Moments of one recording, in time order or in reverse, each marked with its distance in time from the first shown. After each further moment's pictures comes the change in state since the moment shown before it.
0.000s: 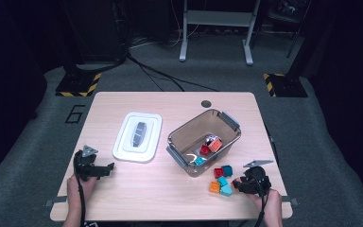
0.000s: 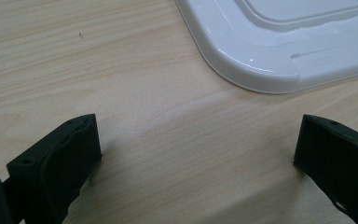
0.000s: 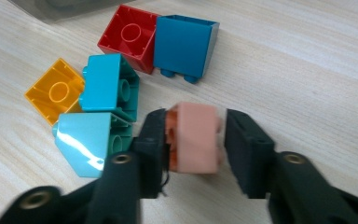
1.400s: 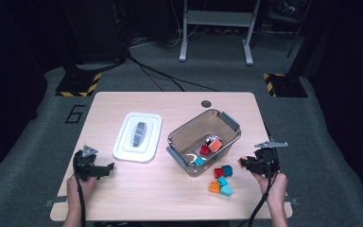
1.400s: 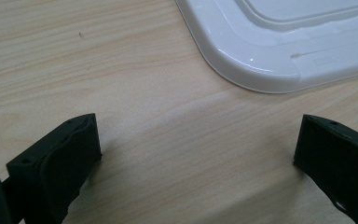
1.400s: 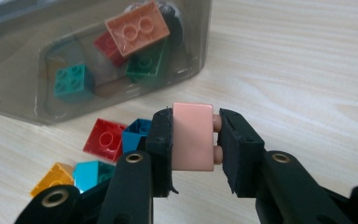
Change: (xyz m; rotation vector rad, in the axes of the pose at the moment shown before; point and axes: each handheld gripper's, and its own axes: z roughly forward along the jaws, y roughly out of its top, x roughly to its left) left arm 0.000 0.000 0.000 0.003 0.000 0.003; right arm -0.026 0.047 -0.033 -0.168 -0.048 0.070
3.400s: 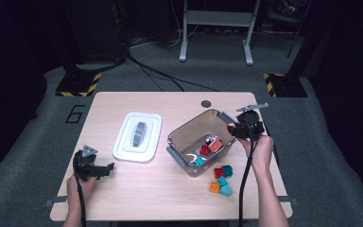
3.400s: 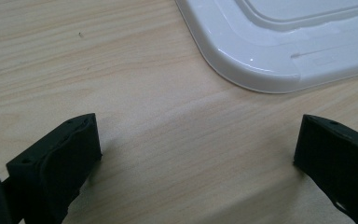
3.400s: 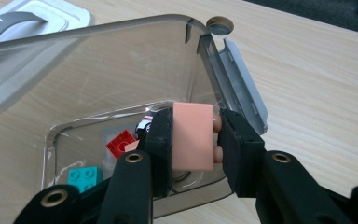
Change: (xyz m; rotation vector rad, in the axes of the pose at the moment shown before) left arm 0.000 0.000 0.000 0.001 -0.002 0.000; right arm 0.037 0.114 0.005 -0.041 -0.071 -0.116
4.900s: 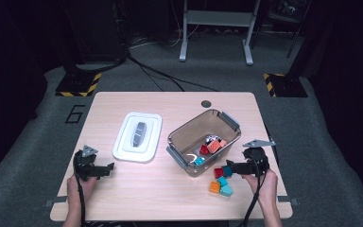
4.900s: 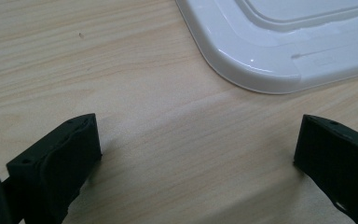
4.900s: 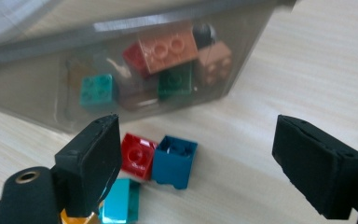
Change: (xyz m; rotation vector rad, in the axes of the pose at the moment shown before) left arm 0.000 0.000 0.000 0.000 0.001 0.000; right arm 0.011 -0.107 -0.003 0.015 0.050 0.037
